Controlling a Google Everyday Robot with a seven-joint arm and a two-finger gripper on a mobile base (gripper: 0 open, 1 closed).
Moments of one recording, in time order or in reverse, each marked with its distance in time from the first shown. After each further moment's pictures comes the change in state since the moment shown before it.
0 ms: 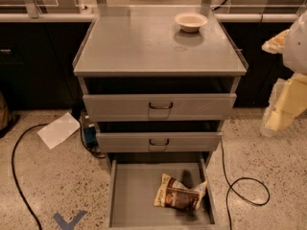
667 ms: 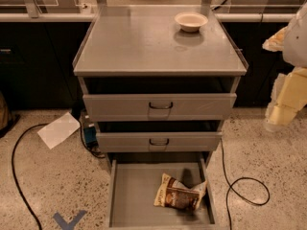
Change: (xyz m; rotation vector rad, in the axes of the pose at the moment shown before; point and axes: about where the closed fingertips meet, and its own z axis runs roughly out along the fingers) arm 0.005 -0.007 -0.001 -0.028 0.042 -0.002
